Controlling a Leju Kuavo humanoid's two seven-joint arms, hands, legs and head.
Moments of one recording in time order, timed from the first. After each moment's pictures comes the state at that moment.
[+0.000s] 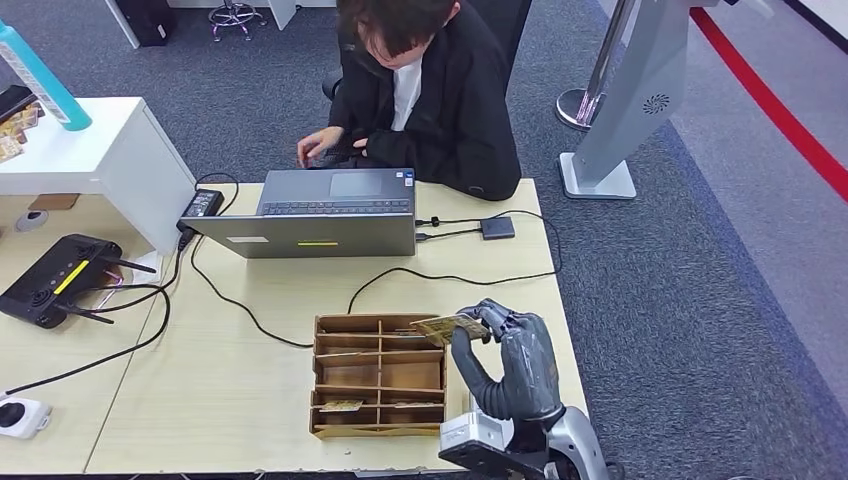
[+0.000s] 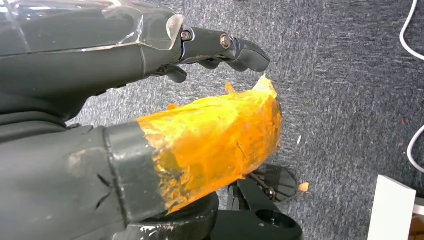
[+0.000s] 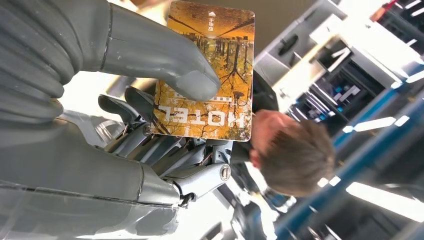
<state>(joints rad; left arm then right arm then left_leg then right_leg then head) -0.11 -0.21 -1.38 -0.01 1.56 0.49 -0.33 0.02 -0.05 0.61 -1.81 0.74 -0.42 -0.16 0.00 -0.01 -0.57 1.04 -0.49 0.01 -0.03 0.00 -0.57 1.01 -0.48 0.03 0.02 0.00</state>
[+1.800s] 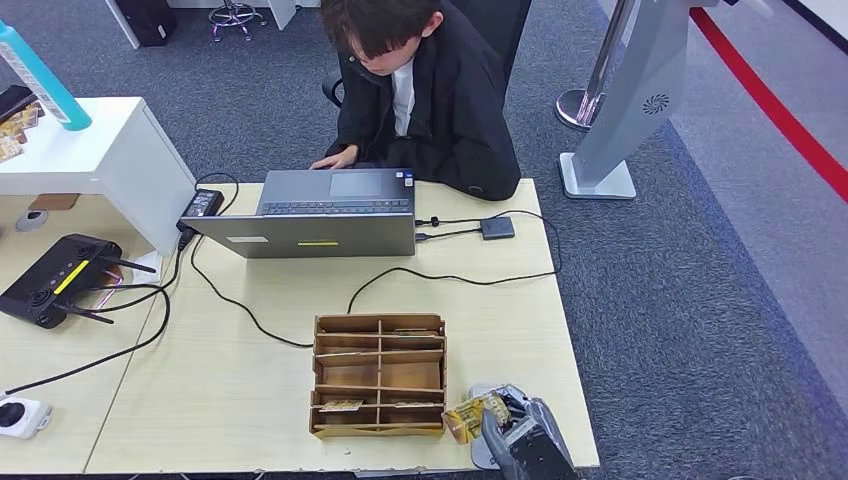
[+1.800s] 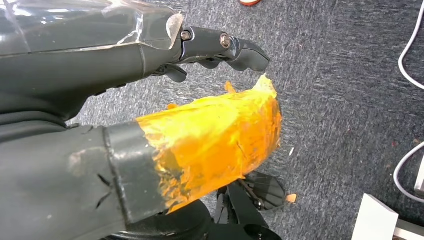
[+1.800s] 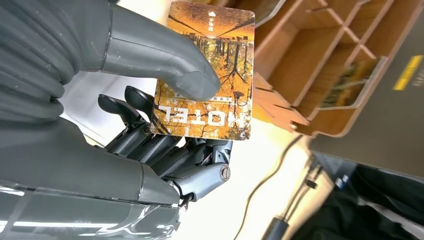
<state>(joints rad) -0.10 -0.21 -1.27 0.00 1.57 0.50 -0.40 0.27 -0.13 0.53 -1.68 0.20 -0.24 -0.17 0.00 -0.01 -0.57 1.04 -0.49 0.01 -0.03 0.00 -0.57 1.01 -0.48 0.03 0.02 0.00</state>
